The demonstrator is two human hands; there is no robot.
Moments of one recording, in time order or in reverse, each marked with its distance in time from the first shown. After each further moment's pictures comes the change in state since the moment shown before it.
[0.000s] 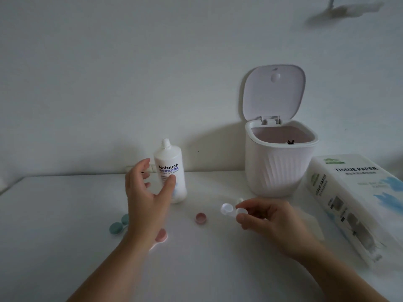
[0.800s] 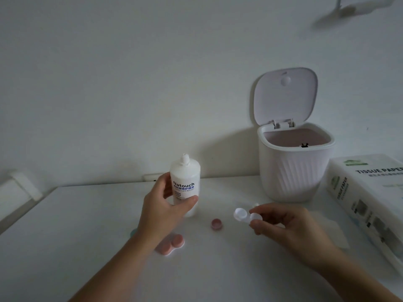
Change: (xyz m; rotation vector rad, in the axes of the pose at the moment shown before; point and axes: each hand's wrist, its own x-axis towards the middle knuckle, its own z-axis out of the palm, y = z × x) left_hand 0.016 -0.012 -0.021 0.089 -0.335 0.031; right_hand -0.007 -0.012 0.005 -0.028 0.050 -0.031
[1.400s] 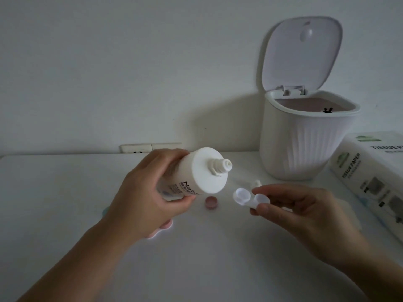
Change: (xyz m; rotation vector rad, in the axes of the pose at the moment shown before) left_hand -0.024 0.015 -0.013 0.161 -0.140 0.429; right_hand -0.011 -0.004 0.011 -0.100 0.044 -0.056
